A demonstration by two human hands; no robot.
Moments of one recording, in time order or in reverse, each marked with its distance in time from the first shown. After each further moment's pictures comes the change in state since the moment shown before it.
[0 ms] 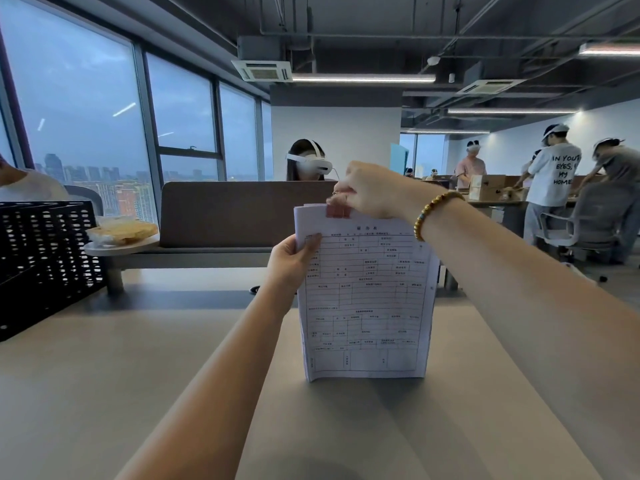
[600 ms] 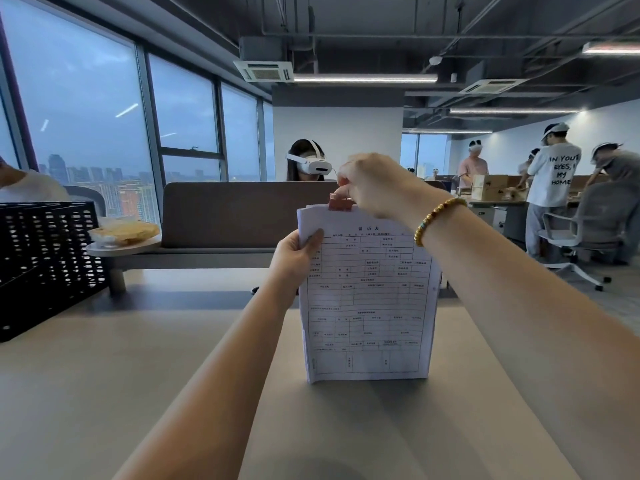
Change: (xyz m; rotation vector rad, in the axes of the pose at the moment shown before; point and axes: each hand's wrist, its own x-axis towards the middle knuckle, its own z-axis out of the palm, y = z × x) left_hand 0.006 0.006 0.004 0.002 -0.041 0.015; right_hand -0.002 -0.001 -0.001 -0.062 0.206 -0.069
